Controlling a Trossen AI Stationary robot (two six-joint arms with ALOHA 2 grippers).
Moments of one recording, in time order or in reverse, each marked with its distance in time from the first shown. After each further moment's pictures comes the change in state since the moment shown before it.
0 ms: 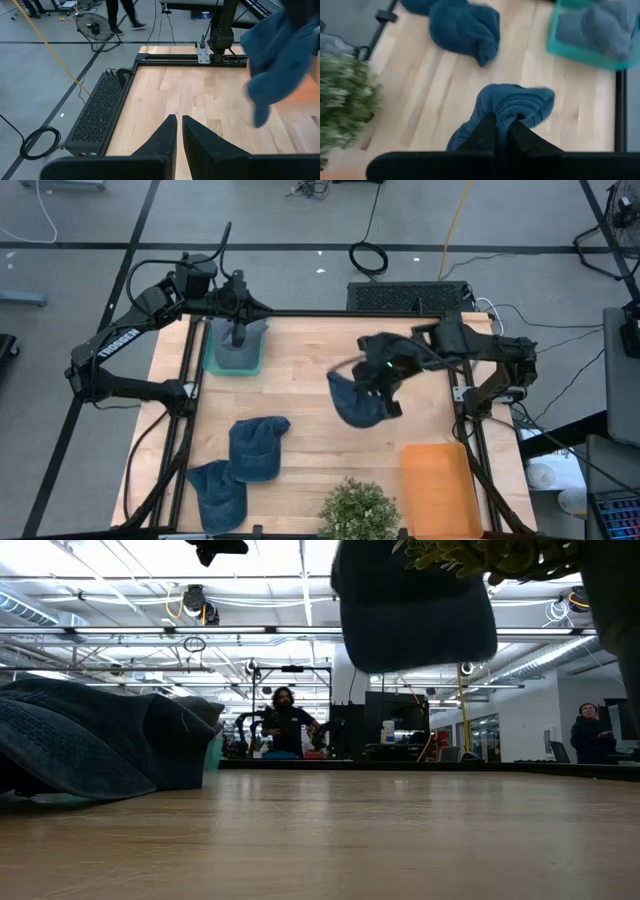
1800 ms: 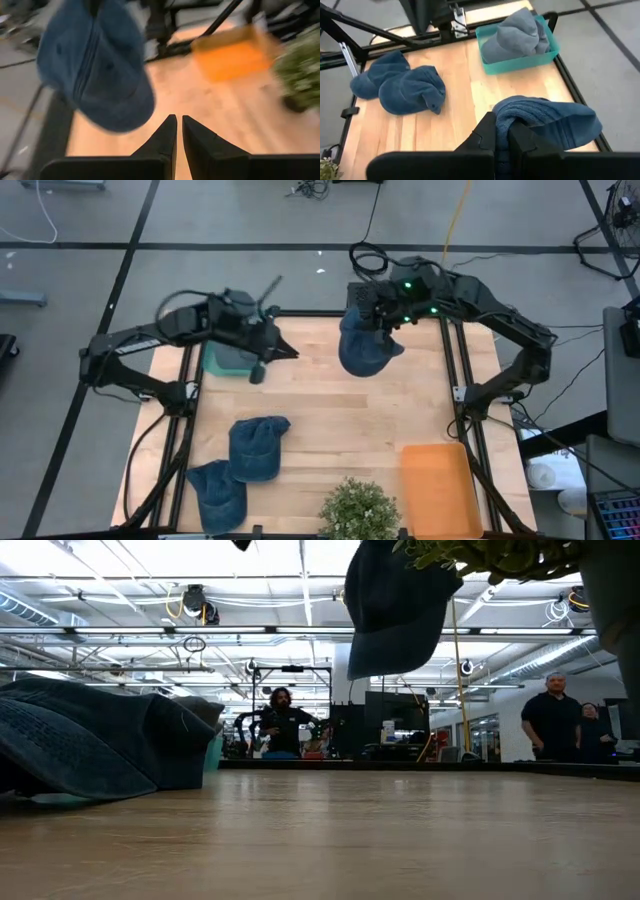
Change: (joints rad) left arm -0.363 0.116 0.000 0.058 -0.097 0.057; right arm -0.450 -0.144 -0.174 0.269 -0.215 0.152
